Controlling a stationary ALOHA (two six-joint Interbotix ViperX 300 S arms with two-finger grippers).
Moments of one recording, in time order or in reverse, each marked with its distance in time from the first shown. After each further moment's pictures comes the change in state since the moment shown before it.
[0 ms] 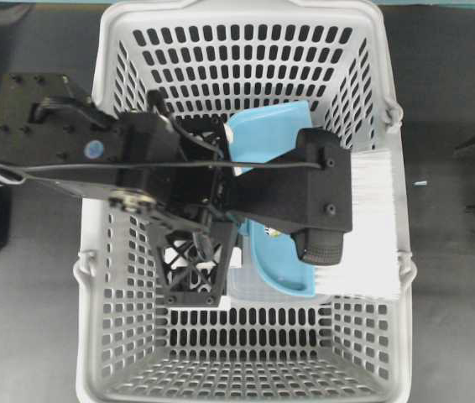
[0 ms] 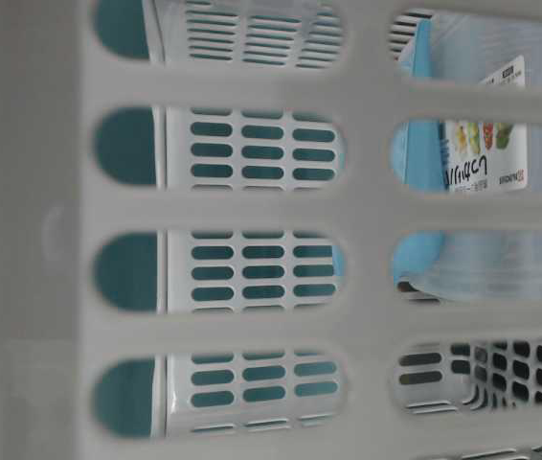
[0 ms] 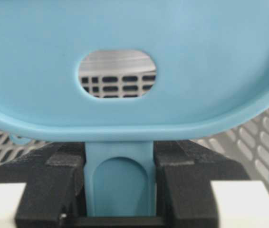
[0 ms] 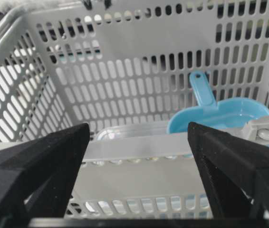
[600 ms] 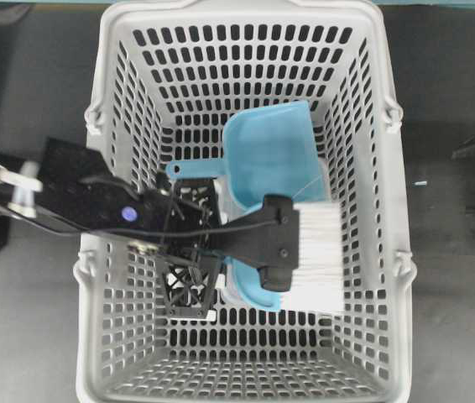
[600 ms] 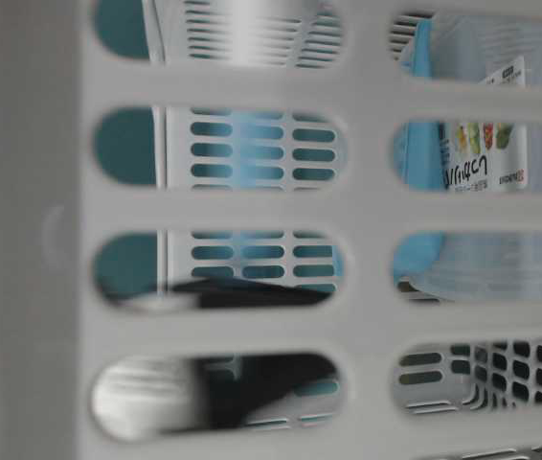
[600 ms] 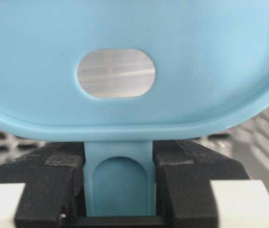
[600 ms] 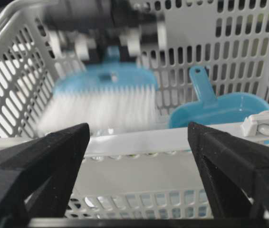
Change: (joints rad) left arm -0.014 -0.081 0.531 -0.002 -0.525 0.014; right arm 0.002 0.002 -0.002 0.000 0.017 0.000
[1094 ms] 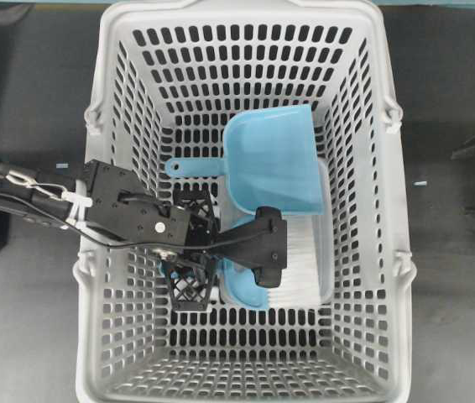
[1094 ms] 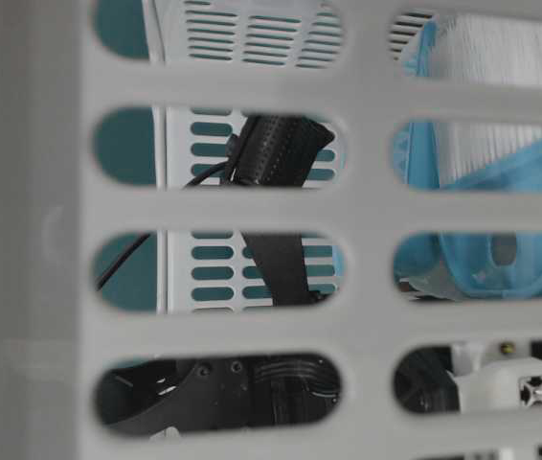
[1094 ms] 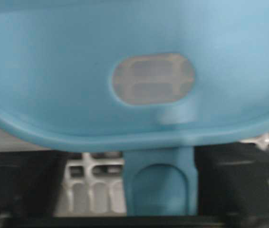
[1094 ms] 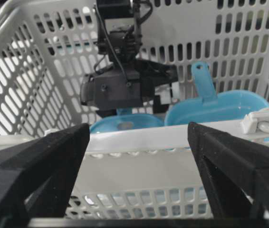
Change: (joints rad) left arm 0.025 0.149 0.232 0.002 -0.268 -0.002; right arm 0.000 0.002 0.000 0.000 0.008 0.000
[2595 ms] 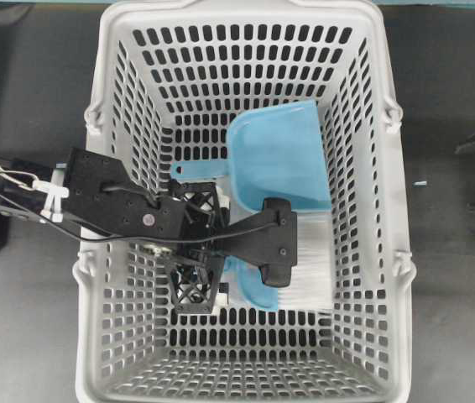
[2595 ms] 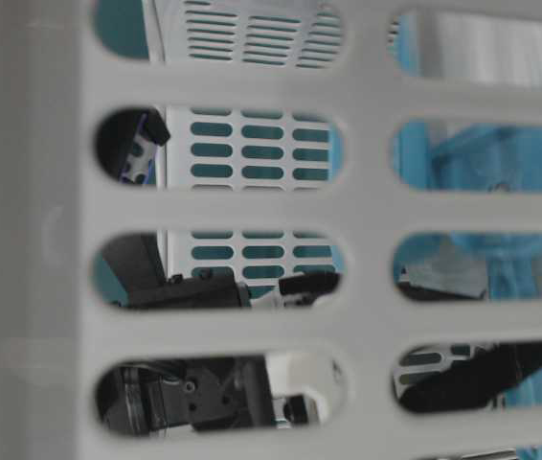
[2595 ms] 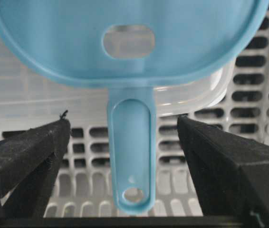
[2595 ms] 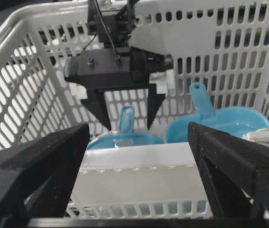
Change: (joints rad) left arm -0.006 -0.066 -0.083 0.000 0.118 -0.026; right arm -0.002 0.009 -0.040 0.000 0.009 -0.020
